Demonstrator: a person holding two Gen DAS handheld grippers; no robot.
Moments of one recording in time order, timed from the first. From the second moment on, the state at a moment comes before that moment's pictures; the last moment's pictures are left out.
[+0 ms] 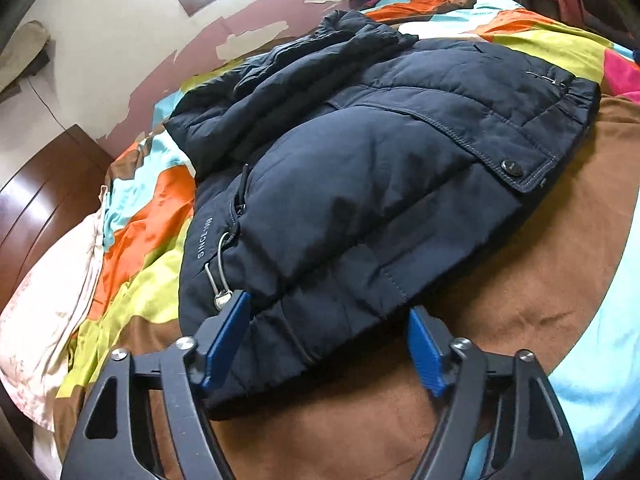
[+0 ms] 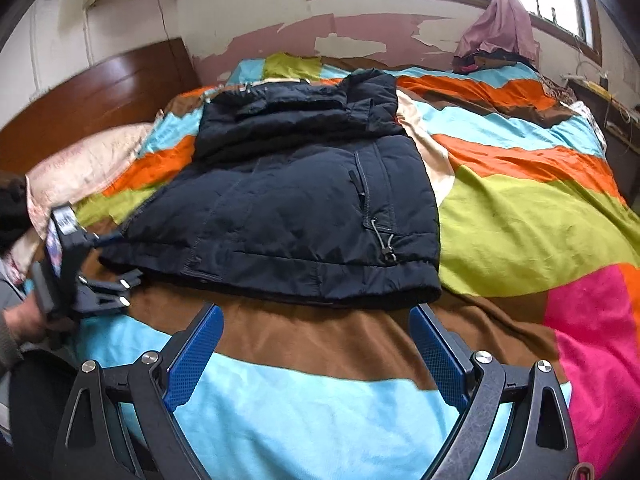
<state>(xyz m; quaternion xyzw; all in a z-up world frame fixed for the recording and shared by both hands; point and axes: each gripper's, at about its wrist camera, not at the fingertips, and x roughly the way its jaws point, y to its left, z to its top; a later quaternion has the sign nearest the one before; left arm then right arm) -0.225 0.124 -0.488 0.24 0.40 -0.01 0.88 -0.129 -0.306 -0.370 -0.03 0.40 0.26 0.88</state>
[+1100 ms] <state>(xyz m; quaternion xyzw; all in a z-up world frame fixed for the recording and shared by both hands) -0.205 0.145 -0.426 0.03 0.41 -0.03 0.91 -0.064 -0.236 -0.466 -0.30 0.38 0.23 0.84</state>
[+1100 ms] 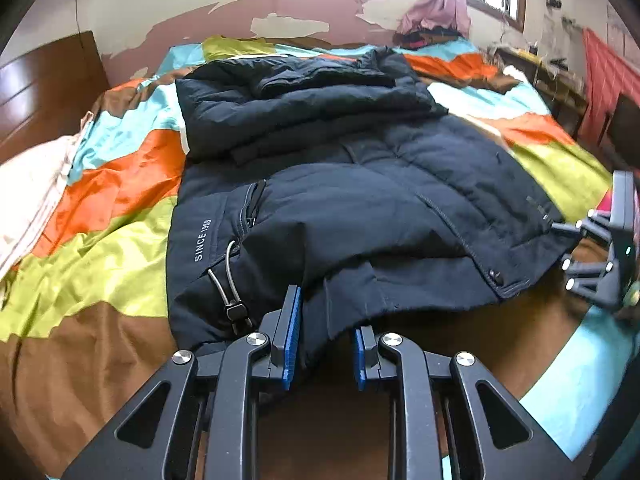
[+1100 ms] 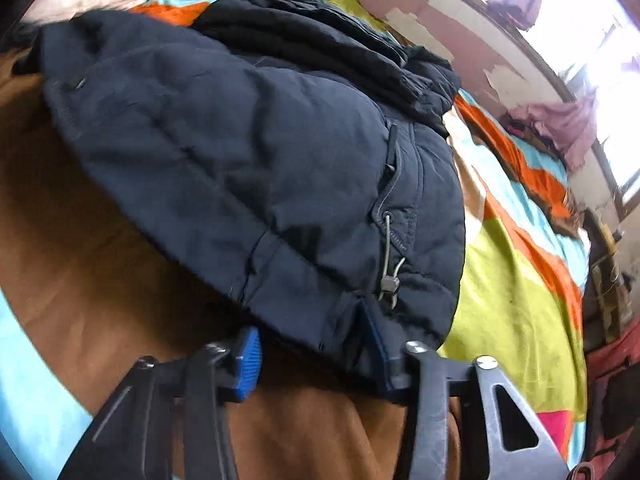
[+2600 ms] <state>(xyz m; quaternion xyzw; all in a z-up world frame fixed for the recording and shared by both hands) -0.210 0.148 -0.432 -0.02 0.43 0.02 0.90 -0.057 -0.251 -0.402 -0.21 0.37 0.28 0.86</state>
